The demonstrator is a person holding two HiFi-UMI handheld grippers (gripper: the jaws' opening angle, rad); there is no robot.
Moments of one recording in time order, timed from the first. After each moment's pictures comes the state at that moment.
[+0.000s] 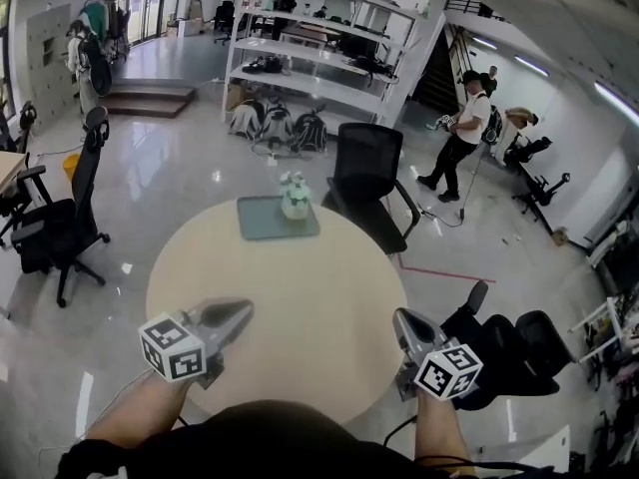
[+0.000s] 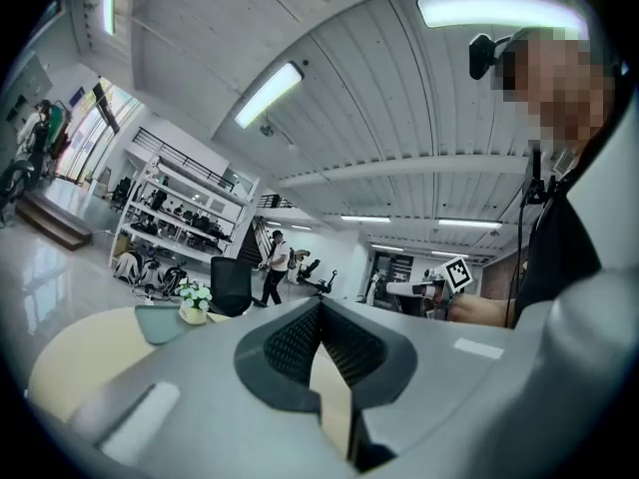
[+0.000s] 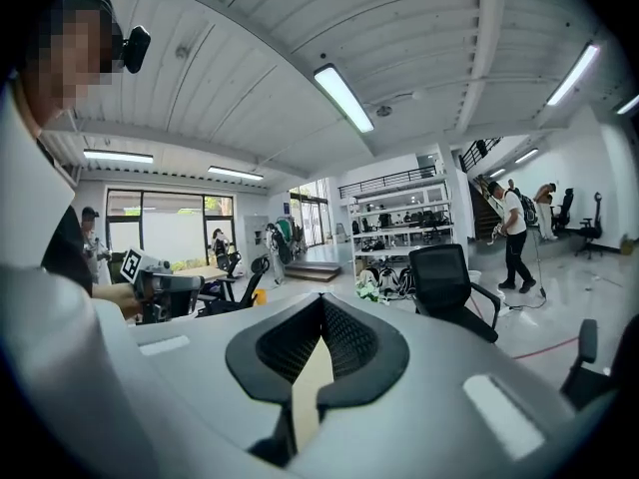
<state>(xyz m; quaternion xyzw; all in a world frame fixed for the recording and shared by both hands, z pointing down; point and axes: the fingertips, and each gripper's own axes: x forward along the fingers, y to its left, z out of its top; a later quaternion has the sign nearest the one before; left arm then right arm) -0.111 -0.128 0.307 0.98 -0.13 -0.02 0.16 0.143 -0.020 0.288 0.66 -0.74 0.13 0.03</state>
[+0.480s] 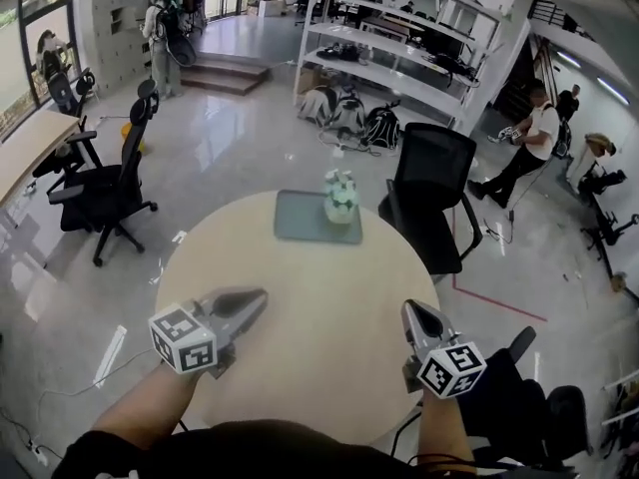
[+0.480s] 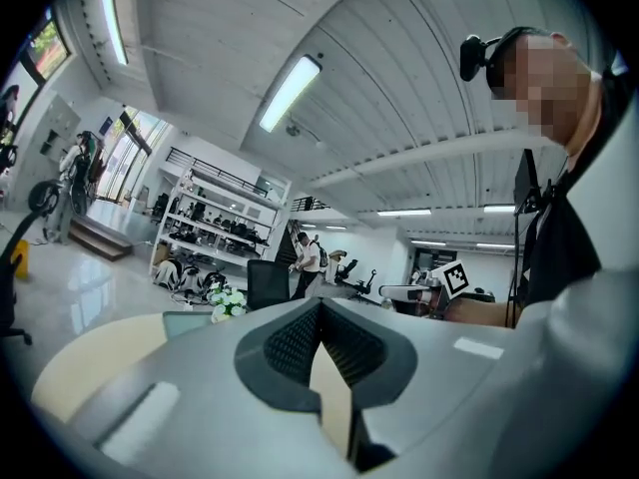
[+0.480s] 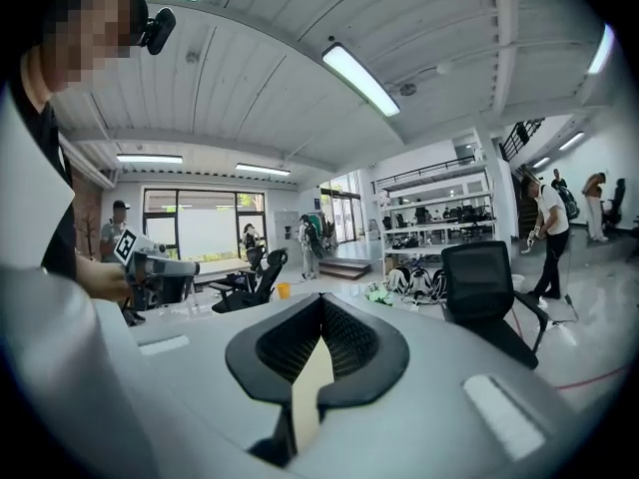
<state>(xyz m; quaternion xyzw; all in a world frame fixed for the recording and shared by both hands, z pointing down) -0.037 -0.192 0.326 0.96 -0.24 -0.01 0.16 0.226 -0.150 0.335 0.57 -0.81 0.11 0.05</state>
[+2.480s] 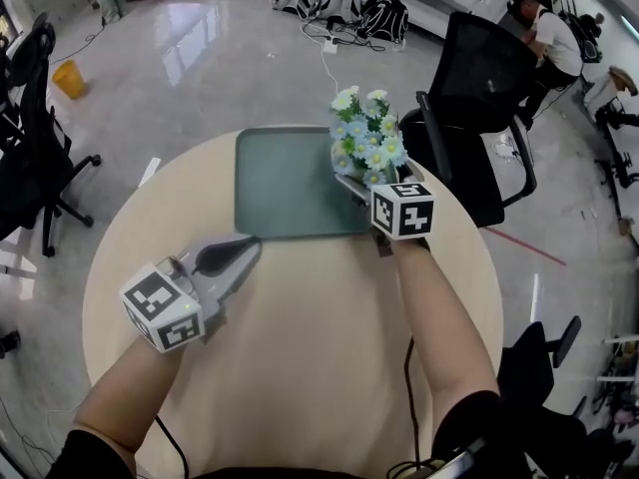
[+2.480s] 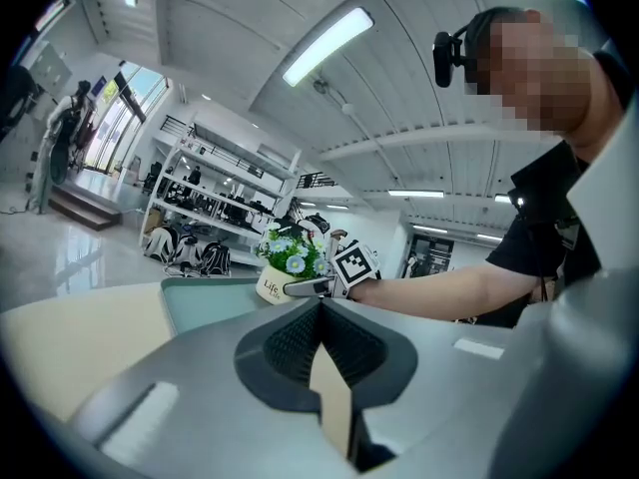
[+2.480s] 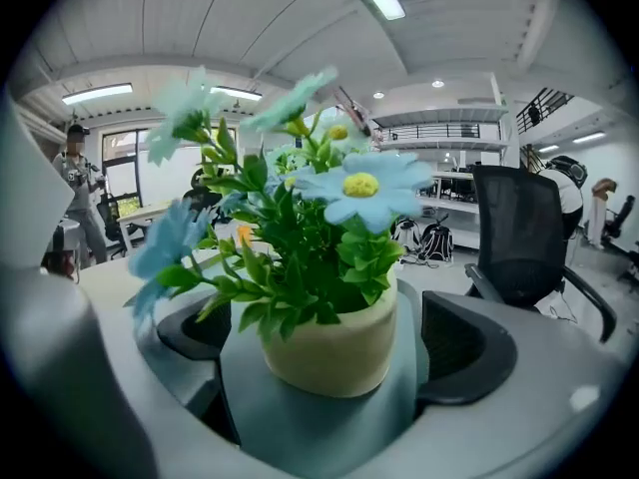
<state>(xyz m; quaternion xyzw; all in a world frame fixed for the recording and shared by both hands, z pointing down) 0.041 -0.519 0.592 0.96 -0.21 0.04 0.19 0.259 -0.655 0.678 0.59 -0.76 0.17 0.21</state>
